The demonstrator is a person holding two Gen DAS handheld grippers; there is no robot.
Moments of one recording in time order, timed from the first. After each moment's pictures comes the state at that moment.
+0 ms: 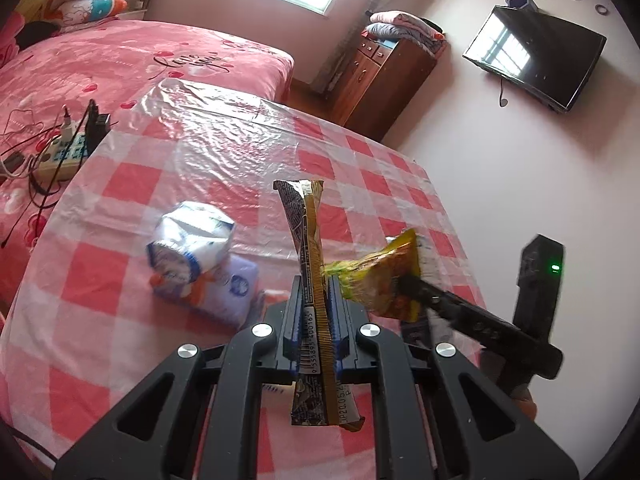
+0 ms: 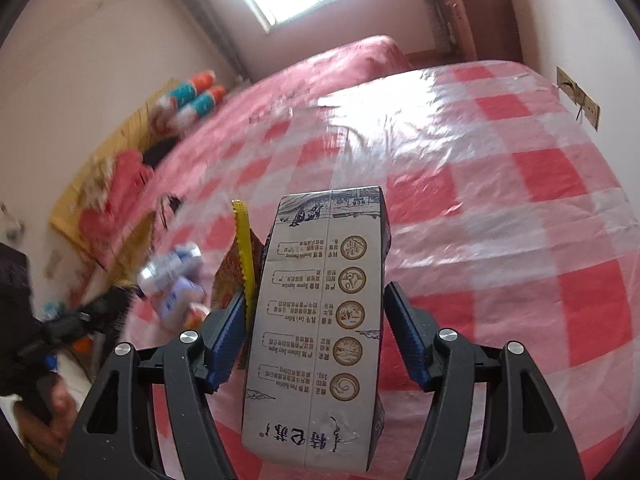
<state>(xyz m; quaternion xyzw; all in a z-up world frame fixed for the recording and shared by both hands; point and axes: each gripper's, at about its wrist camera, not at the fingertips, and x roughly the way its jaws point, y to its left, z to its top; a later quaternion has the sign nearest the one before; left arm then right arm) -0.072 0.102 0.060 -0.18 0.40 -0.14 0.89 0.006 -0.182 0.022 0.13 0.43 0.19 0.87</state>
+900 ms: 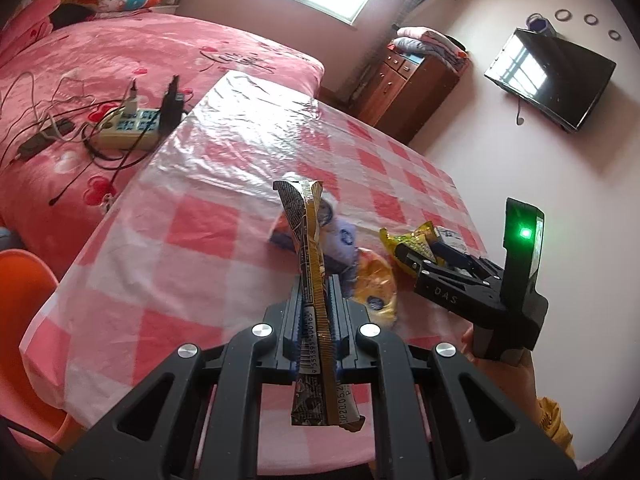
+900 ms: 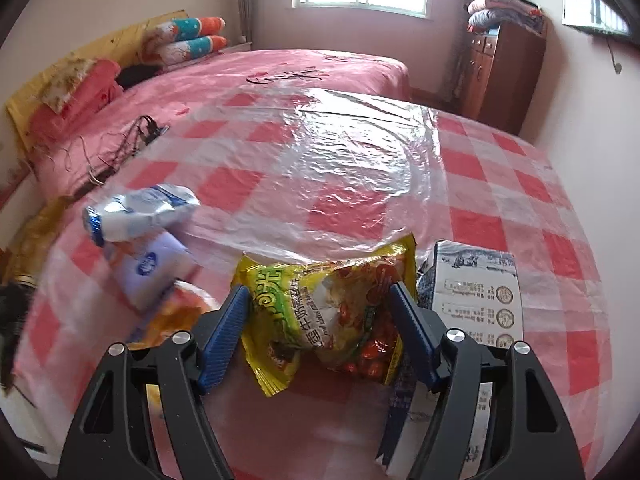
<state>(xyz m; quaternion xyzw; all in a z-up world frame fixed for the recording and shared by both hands) -0.127 0.185 0.040 -0.21 0.40 -0.11 0.89 0.004 -0.071 0.011 -0.08 0.40 0.13 0.90</state>
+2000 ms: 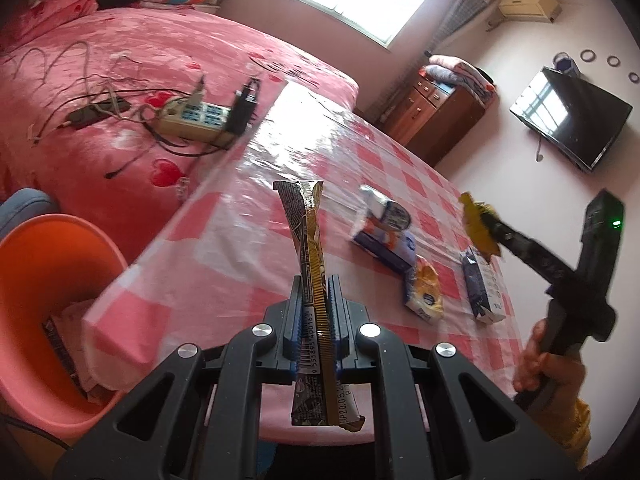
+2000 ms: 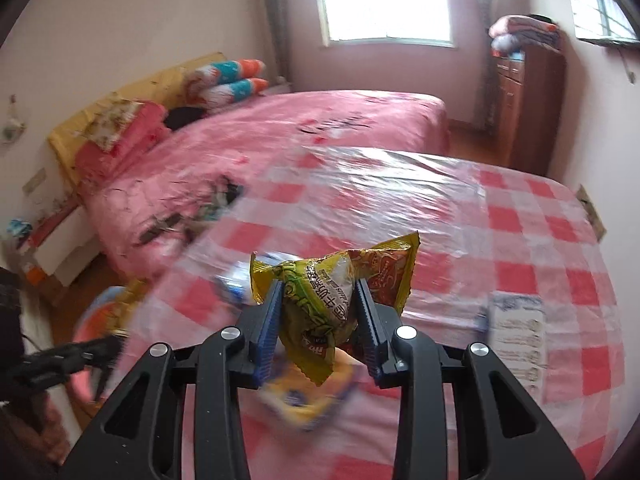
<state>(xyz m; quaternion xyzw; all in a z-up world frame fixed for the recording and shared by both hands) -0.164 0.258 0.029 -0.25 0.38 -0.06 0.89 -0.042 -0.027 0.092 -0.01 0.34 0.24 0.91</state>
